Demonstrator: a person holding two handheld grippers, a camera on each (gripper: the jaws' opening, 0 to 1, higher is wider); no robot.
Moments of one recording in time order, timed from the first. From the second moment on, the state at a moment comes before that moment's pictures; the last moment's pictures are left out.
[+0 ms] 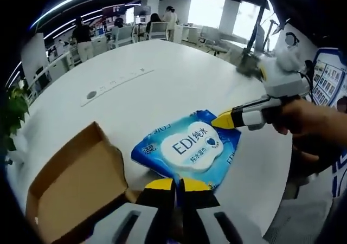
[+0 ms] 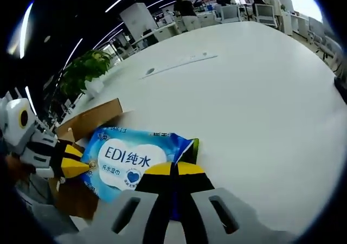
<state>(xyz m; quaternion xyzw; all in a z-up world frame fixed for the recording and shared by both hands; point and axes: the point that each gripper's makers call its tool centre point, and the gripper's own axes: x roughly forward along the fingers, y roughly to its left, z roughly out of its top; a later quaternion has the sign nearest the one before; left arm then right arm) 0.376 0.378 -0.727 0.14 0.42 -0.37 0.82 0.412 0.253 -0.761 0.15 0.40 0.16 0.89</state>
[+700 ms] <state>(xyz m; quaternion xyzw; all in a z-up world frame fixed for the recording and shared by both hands) 0.362 0.381 -0.711 0.12 0.39 -0.37 0.83 0.415 0.252 -0.751 0.14 0.38 0.15 0.90</state>
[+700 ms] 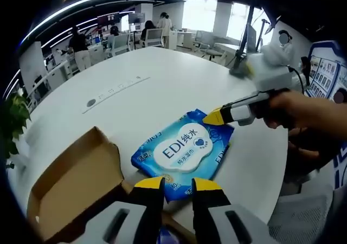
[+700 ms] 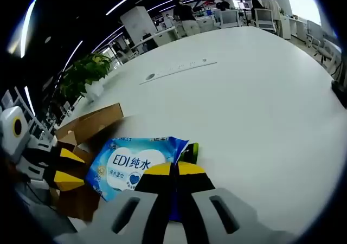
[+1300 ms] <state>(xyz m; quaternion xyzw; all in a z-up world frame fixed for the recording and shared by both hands) 0.352 0.395 -0.682 0.07 0.36 -0.37 0.85 0.399 0.253 -0.726 0.07 0.37 0.18 0.91</state>
